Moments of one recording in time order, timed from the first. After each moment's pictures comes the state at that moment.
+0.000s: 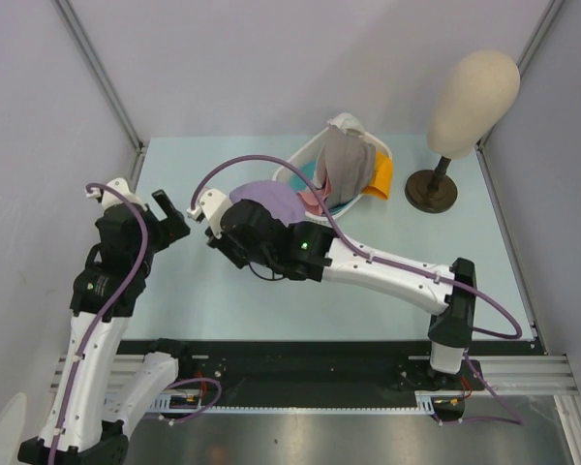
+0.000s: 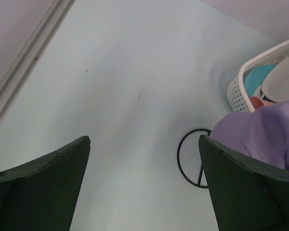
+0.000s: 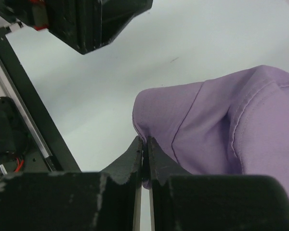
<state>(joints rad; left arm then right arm) -0.18 0.76 1.11 -0.80 -0.35 -0.45 1.26 1.79 1.89 -0.57 0.27 0.01</state>
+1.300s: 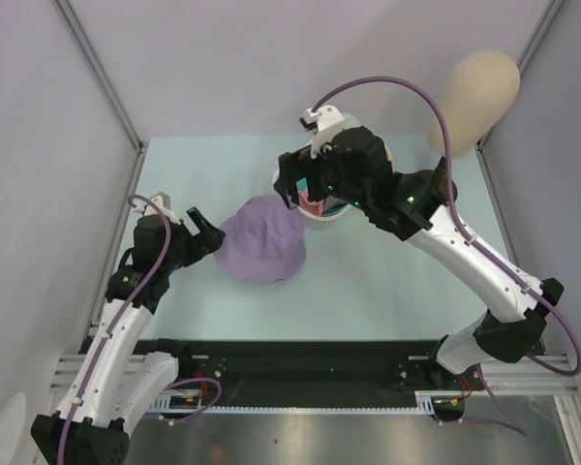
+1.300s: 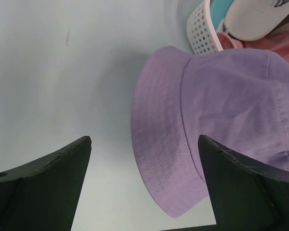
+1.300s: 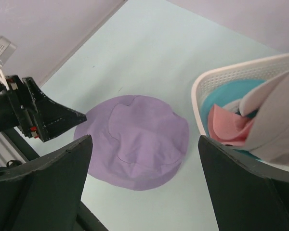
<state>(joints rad) -0.18 0.78 0.79 -0.58 0.00 -0.60 0.92 1.52 1.84 -0.63 0.16 0.18</state>
